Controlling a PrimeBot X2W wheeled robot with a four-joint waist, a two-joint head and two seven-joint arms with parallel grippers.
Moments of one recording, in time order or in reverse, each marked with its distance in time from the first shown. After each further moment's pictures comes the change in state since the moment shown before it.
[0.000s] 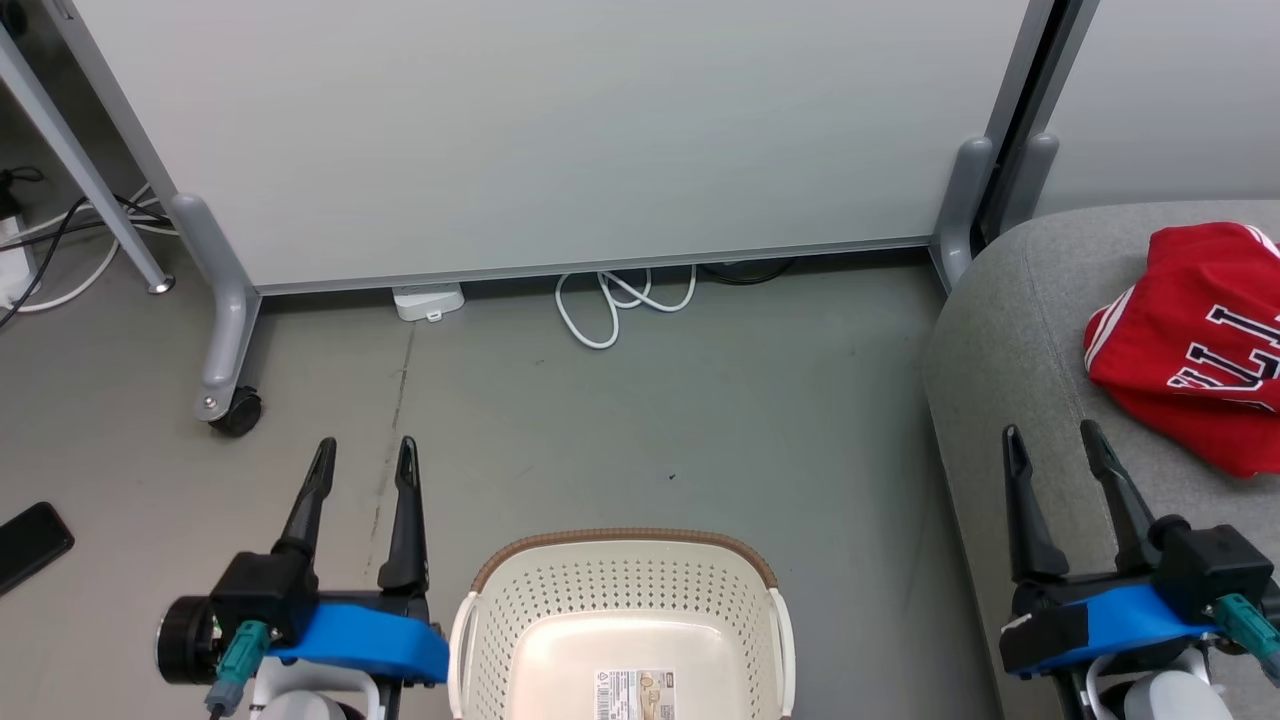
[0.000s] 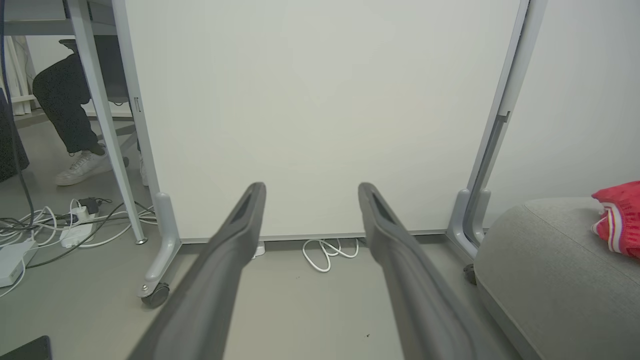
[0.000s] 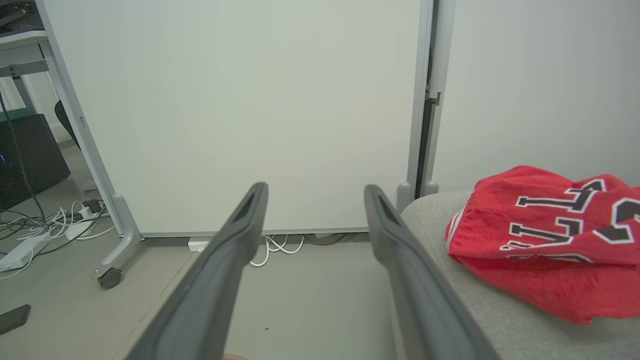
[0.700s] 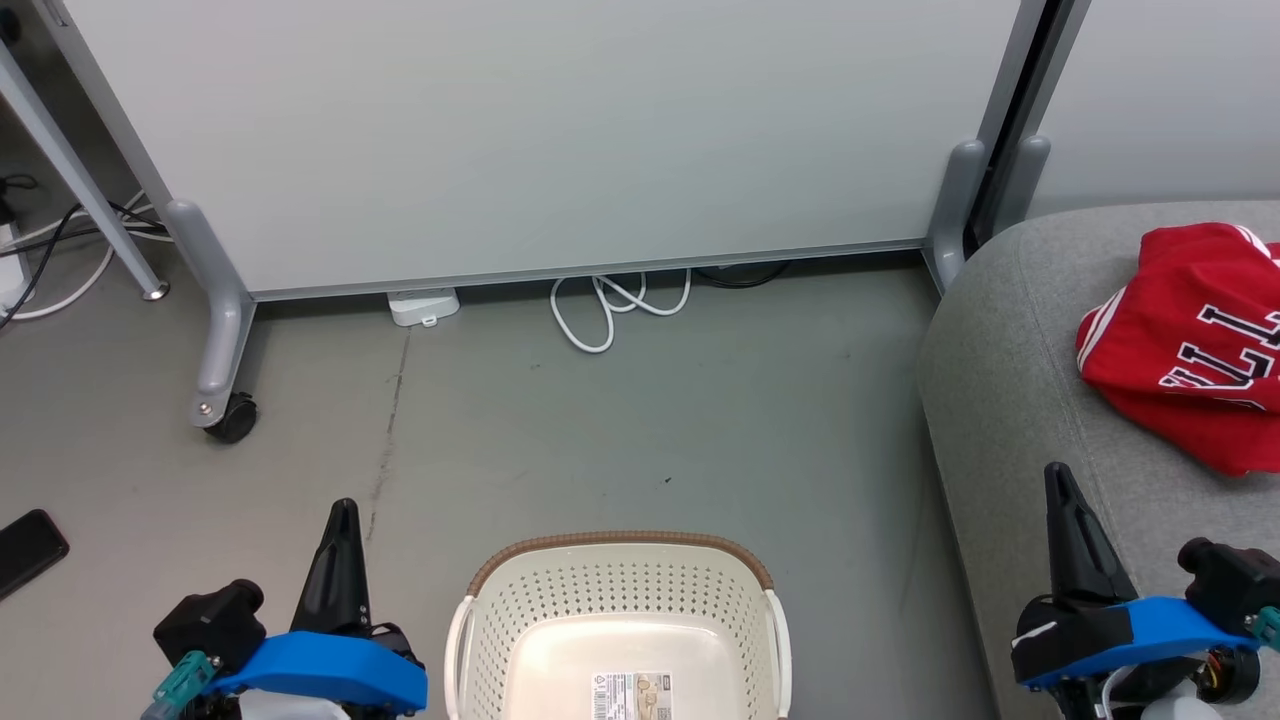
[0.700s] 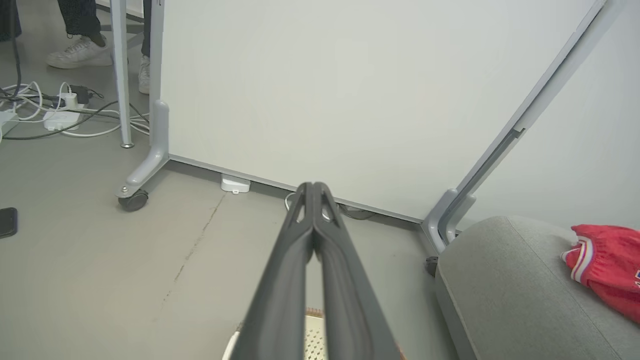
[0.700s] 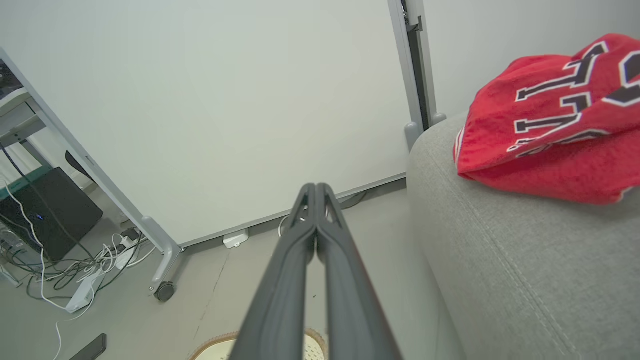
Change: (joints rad) left arm 0.050 -0.004 0.027 0.049 -0.283 -0.001 0.080; right arm 0.020 0.006 -0.007 0.060 0.291 0.000 0.079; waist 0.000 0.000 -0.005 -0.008
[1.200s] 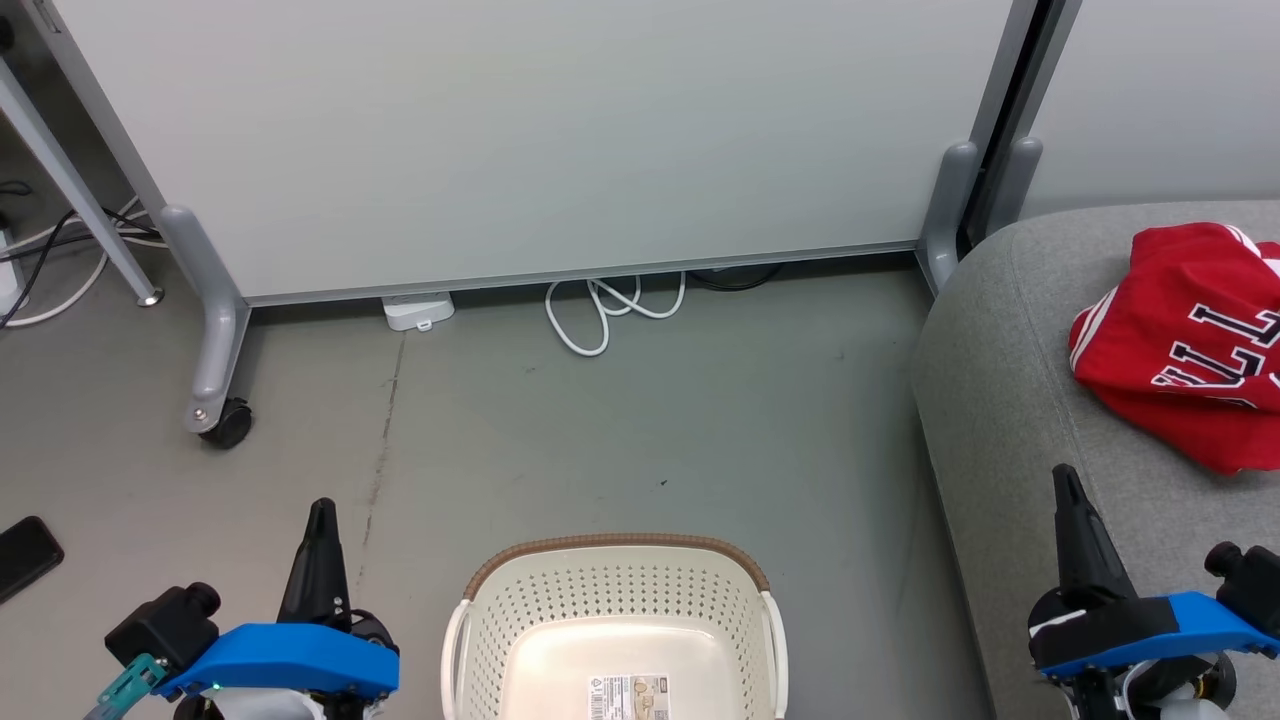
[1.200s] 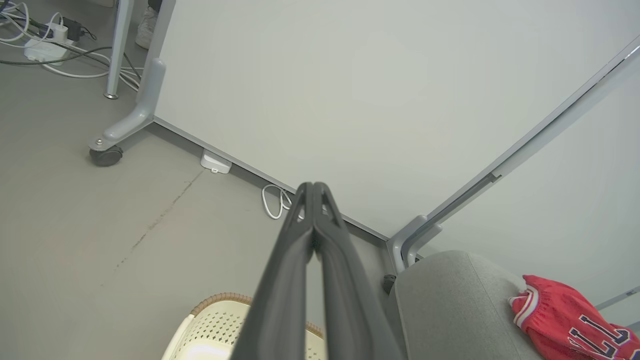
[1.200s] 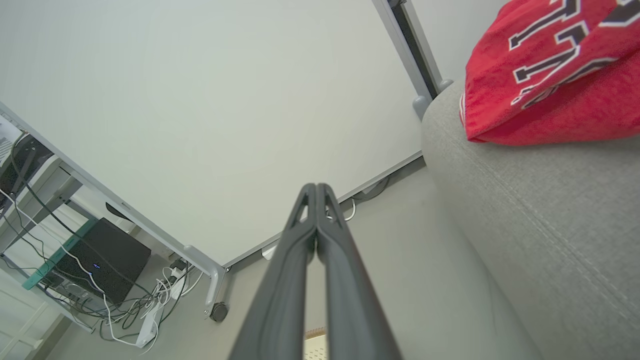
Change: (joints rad) left arm -0.006 0.000 0.029 -0.015 -0.244 -0.003 0.060; right arm 0.000 0.000 -0.003 -0.008 0.251 0.000 0.061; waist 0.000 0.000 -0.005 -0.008
